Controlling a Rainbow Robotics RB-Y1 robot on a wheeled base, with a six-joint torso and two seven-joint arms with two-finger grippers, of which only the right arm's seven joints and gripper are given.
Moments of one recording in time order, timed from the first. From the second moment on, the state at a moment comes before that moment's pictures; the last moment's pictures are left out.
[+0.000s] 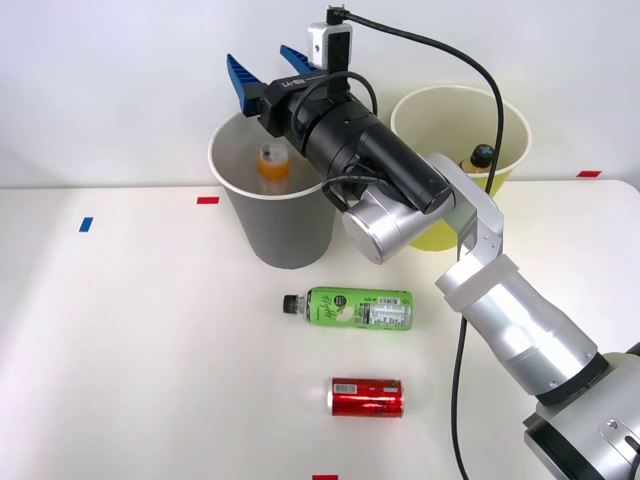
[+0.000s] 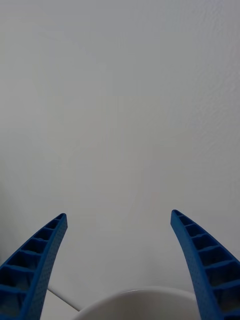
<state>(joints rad) -0.75 -0.18 0.46 -1.39 -0.26 0.04 1.19</state>
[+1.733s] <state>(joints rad) 0.26 -0.49 0.31 -1.91 -0.15 -0.48 1.23</state>
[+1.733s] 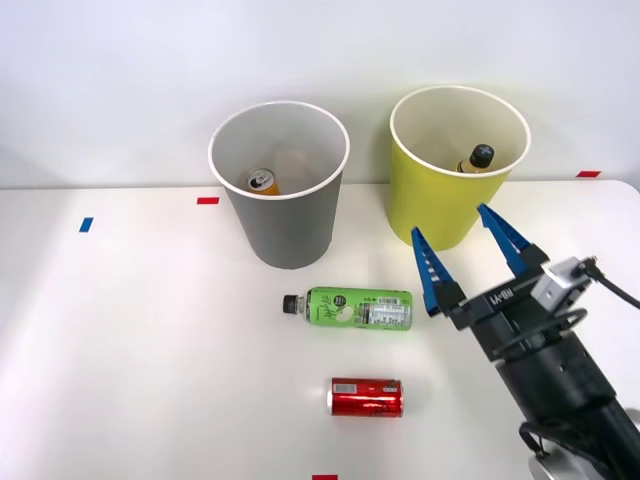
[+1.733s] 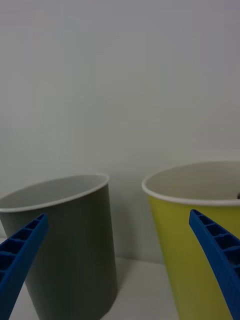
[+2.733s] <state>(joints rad) 0.73 -0.27 0.15 -1.91 -0.12 -0.58 1.27</state>
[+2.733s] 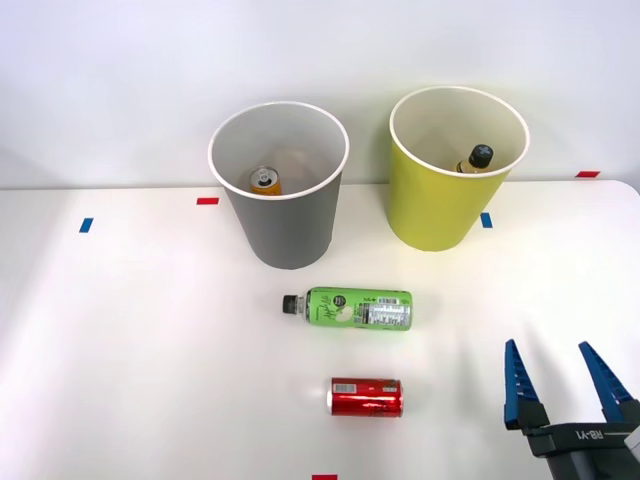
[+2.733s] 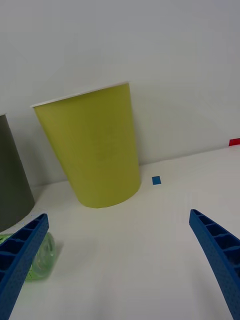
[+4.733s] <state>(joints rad) 1.03 -0.24 0.31 -1.79 -0.09 -0.80 1.68</state>
